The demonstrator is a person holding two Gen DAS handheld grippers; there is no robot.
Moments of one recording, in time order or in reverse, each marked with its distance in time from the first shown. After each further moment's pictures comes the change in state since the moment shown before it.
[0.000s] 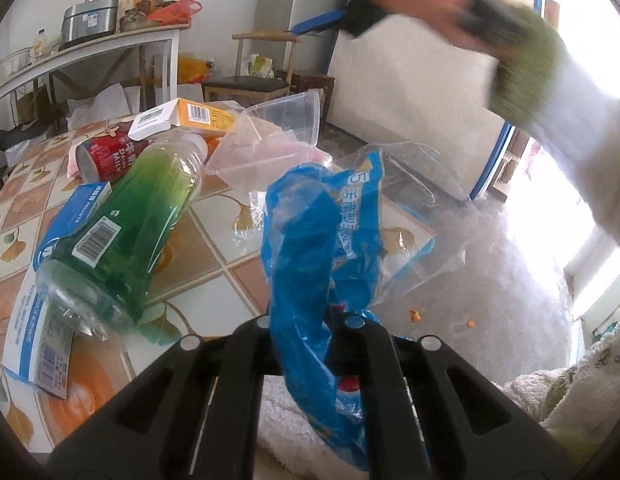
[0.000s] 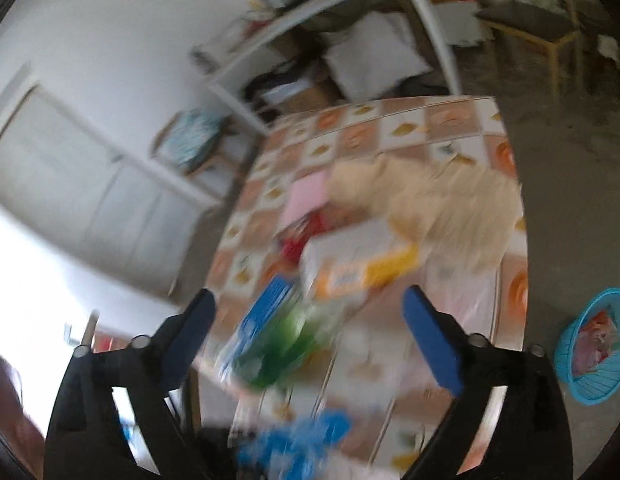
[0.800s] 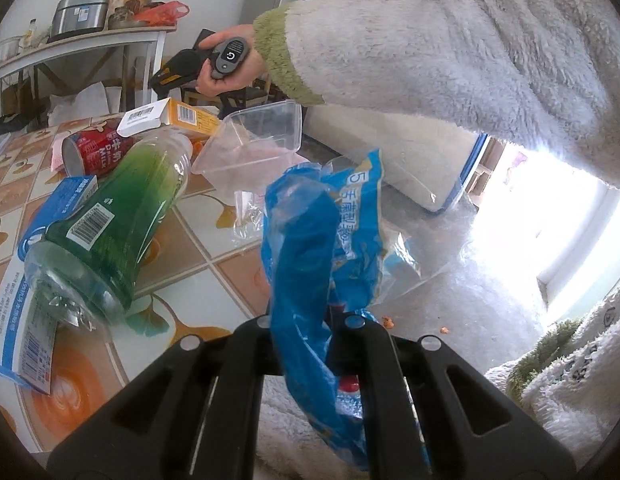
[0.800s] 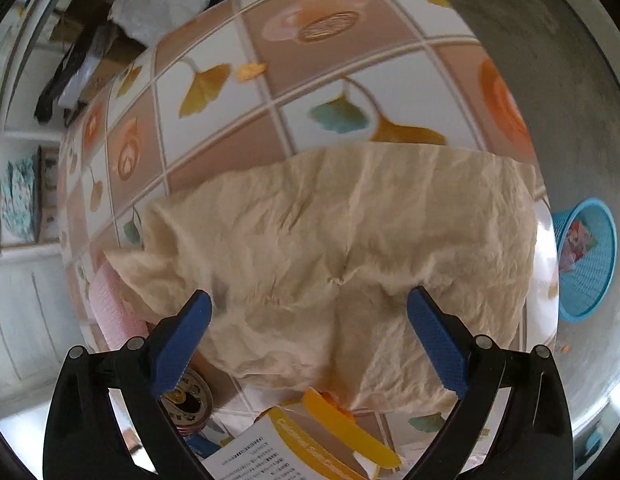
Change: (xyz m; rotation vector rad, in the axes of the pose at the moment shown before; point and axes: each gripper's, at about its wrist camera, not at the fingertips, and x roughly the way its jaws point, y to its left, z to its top) left arm -0.004 0.010 -0.009 -0.014 -0.041 -0.118; right arm 0.200 -0.075 0.101 0.355 0.283 -0.399
